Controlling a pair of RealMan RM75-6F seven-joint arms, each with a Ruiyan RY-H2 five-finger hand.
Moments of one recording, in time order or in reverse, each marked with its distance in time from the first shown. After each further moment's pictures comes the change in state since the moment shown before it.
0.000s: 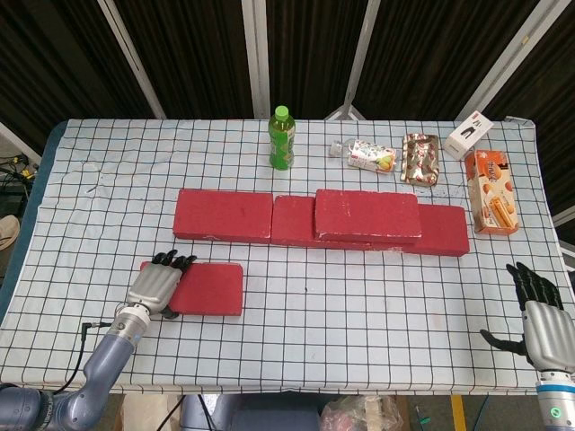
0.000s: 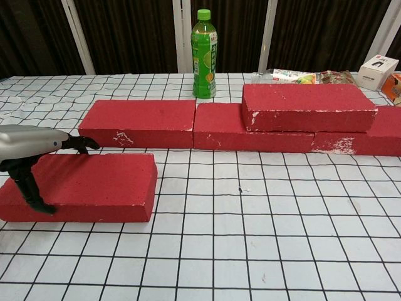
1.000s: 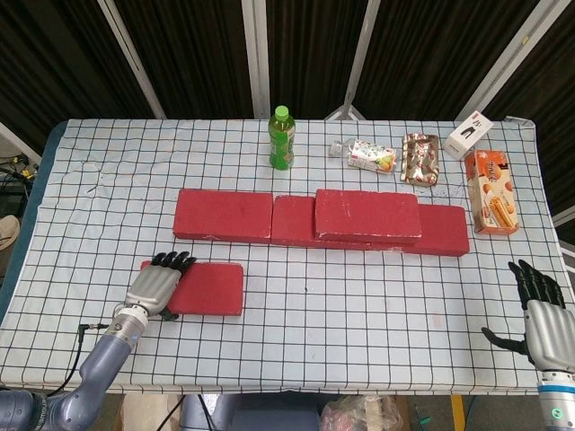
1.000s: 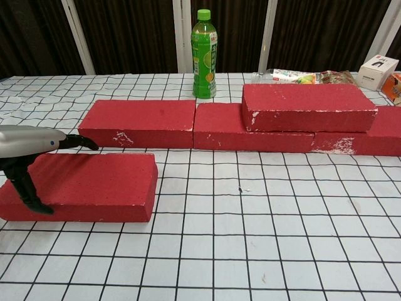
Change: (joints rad) left arm 0.030 0.028 -0.029 -0.026 0.015 -0.041 -0.009; right arm 0.027 -0.009 -0.040 0.012 -0.005 0.056 0.009
